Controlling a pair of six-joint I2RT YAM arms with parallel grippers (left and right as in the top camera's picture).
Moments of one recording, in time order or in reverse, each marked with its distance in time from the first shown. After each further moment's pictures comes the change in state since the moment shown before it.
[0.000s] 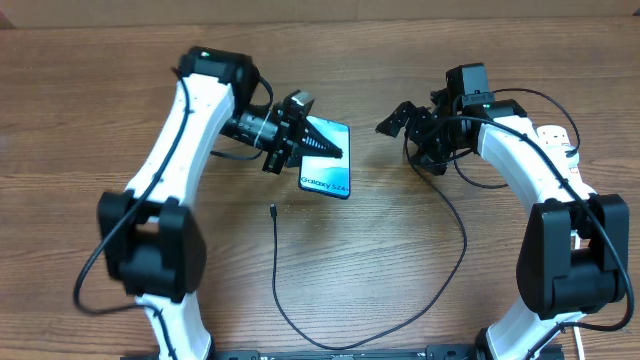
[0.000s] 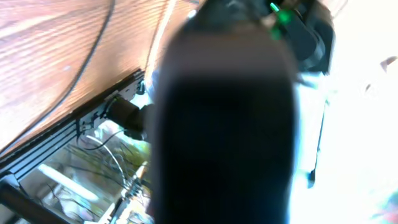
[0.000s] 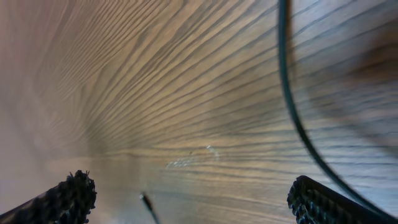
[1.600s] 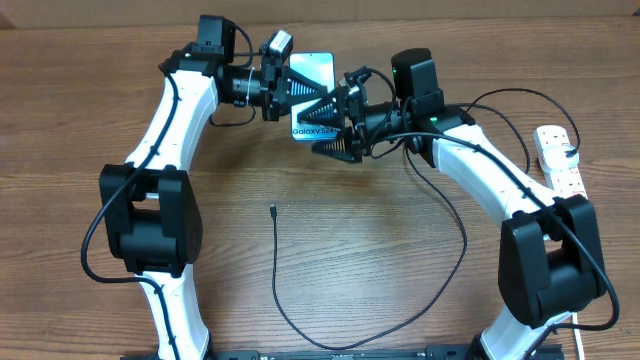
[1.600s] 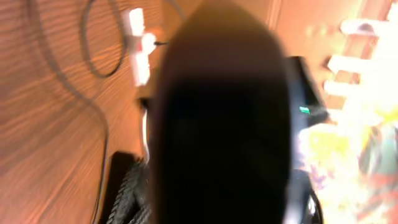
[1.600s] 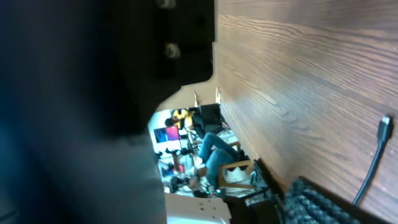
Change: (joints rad) left arm 0.103 0.169 0.000 0.758 0.168 -0.201; right arm 0.222 0.000 0.002 0.557 -0.738 0.321
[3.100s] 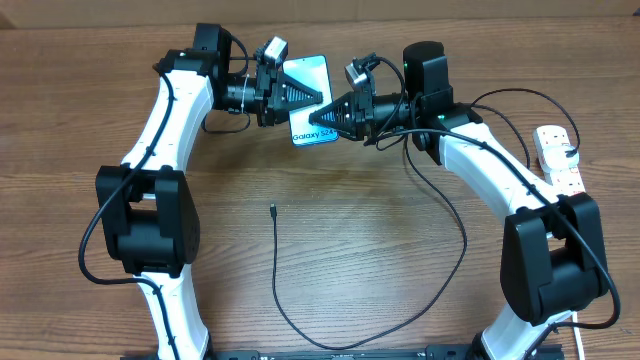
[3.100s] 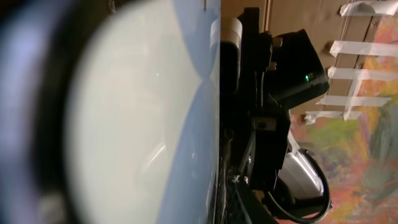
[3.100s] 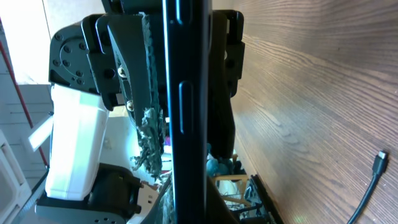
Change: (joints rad) left arm 0.013 -0.006 0.000 -0.093 0.028 0.195; right arm -0.032 0.007 -0.003 0.124 -0.014 -0.011
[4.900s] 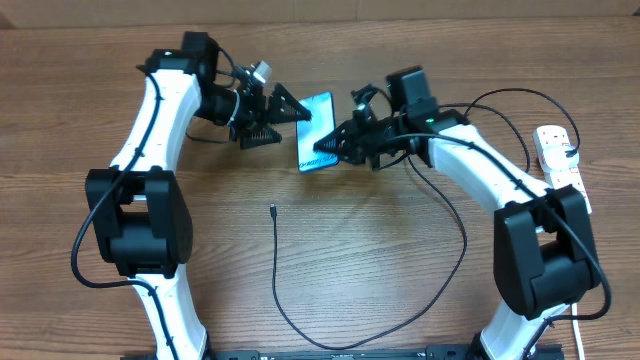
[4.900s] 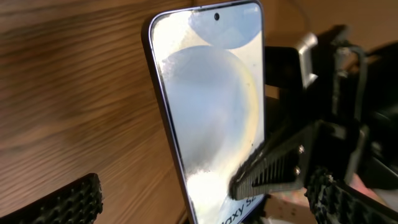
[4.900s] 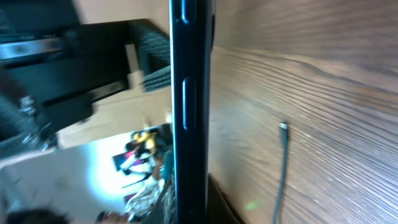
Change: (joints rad) left arm 0.055 -0.008 0.001 -0.200 -0.445 0.135; right arm 0.012 0.033 -0.010 -0.326 0.166 -0.228
